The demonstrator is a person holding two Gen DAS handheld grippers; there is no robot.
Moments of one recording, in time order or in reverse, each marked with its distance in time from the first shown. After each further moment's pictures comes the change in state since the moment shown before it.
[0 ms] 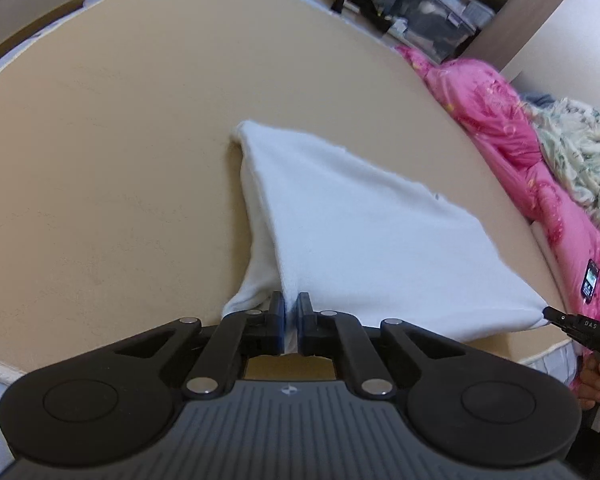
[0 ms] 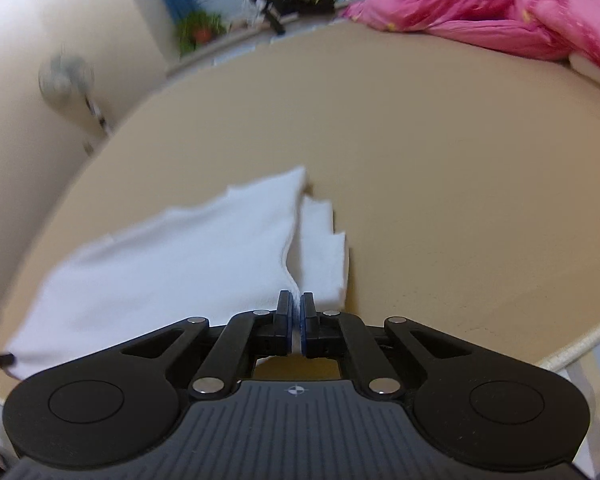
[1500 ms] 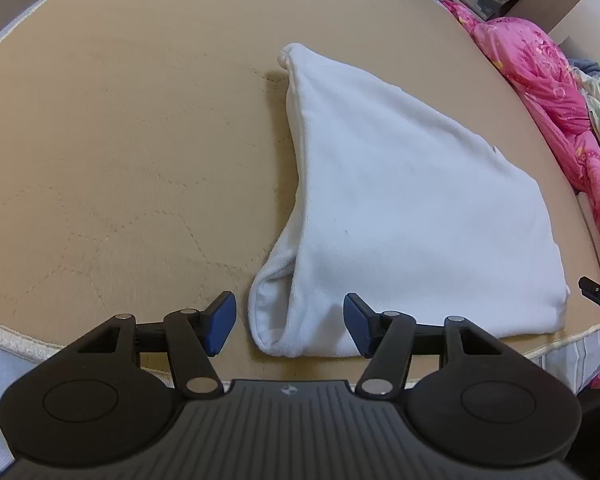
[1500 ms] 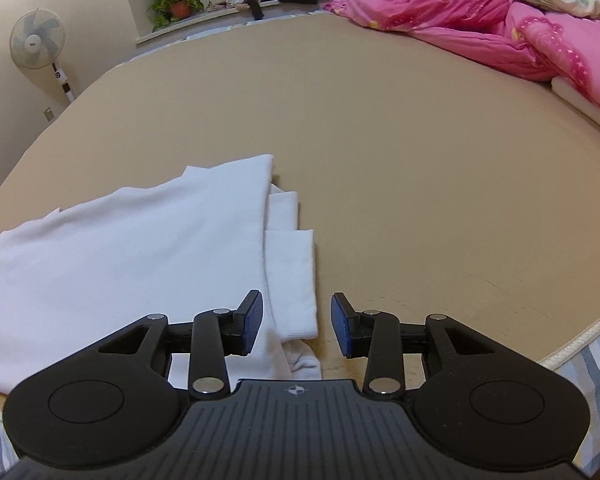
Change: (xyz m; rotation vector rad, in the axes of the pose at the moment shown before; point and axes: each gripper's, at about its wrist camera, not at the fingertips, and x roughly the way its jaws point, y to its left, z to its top) left arm 0.041 0.003 -0.005 -0.018 0.132 0.120; right arm 0.037 0.019 0.005 -0.124 0.029 -0.189
